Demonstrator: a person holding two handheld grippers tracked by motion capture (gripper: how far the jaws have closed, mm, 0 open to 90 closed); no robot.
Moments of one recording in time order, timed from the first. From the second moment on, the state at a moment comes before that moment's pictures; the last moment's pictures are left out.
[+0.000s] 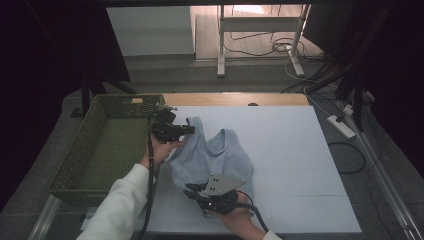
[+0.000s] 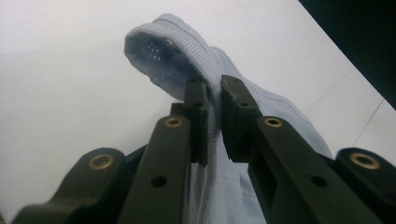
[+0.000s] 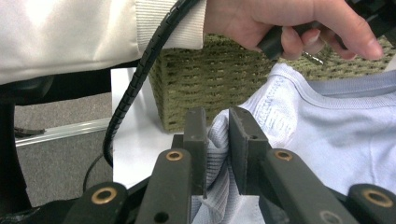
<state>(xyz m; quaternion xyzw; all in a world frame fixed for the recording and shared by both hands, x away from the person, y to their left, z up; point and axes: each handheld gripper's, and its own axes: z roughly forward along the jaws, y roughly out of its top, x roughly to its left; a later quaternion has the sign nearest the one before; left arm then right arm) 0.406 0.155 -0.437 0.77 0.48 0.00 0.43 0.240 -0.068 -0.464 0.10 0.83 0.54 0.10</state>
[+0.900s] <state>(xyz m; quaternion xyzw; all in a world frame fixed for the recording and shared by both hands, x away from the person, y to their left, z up) 0.408 0.141 -0.440 0.77 0.48 0.01 0.42 0.239 -0.090 -0.468 0.13 0.83 0.54 0.10</state>
